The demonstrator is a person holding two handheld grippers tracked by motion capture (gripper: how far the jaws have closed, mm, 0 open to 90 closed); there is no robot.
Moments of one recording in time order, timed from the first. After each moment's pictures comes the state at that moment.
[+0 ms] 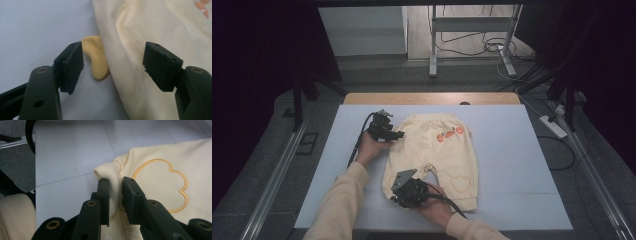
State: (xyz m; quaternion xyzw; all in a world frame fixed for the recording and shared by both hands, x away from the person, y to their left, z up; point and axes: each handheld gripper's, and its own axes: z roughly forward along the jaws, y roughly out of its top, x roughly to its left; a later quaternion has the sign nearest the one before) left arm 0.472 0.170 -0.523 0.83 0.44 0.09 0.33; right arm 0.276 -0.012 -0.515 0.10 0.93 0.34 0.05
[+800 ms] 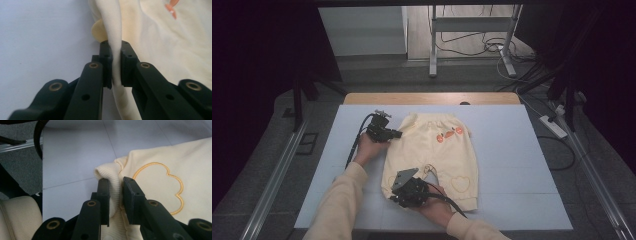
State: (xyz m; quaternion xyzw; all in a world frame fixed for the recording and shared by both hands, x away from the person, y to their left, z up) left arm 0.467 0.180 -0.517 0.83 0.43 0.02 0.37; right arm 0.275 -0.014 -0.509 0.09 0.93 0.36 0.04
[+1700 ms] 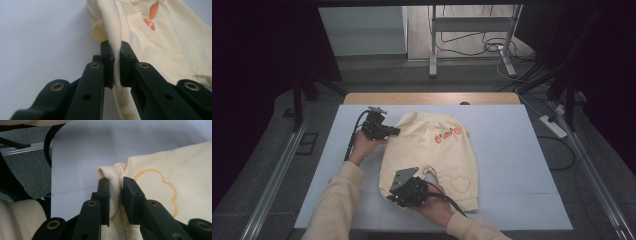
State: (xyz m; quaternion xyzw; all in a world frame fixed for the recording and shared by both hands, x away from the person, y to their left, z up) left arm 0.456 0.187 -0.492 0.82 0.41 0.02 0.39; right arm 0.272 -0.013 -0.497 0.07 0.92 0.38 0.04
